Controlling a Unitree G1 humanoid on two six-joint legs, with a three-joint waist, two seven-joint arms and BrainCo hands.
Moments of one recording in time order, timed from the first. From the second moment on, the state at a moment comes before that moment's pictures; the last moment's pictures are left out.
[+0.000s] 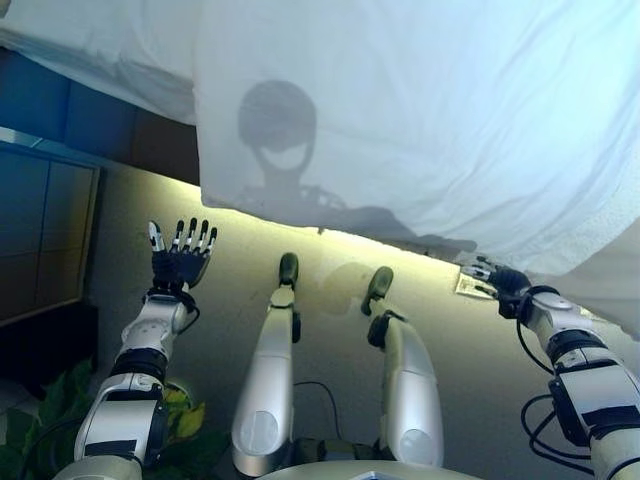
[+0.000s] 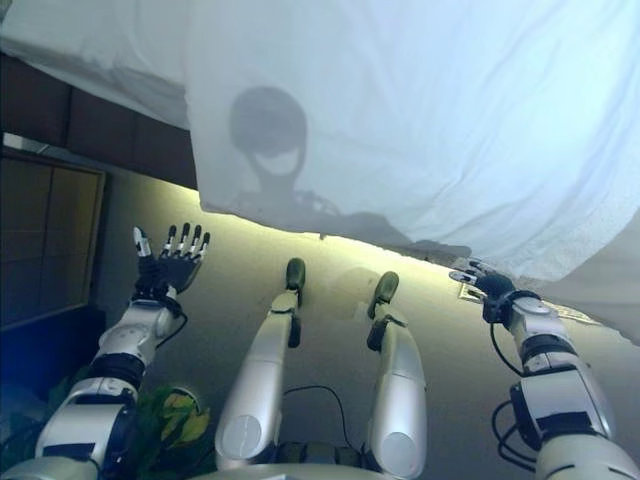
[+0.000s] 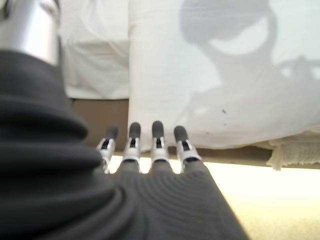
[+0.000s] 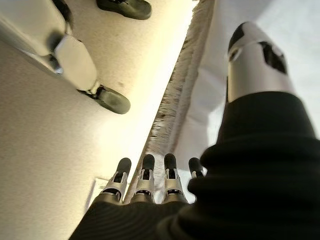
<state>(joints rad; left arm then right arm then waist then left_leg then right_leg) -0.44 0.45 0.07 0.88 -1.71 0.17 -0.32 -0.60 -0.64 0.17 1.20 0.46 0.06 0.34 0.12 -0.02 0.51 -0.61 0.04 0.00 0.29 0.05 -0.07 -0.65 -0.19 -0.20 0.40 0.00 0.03</state>
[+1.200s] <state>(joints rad) -0.01 0.23 -0.04 1.31 -0.64 0.06 -0.21 0.02 -0.22 0.01 1.27 0.49 -0.01 0.27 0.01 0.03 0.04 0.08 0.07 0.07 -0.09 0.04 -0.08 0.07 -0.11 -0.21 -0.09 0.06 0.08</state>
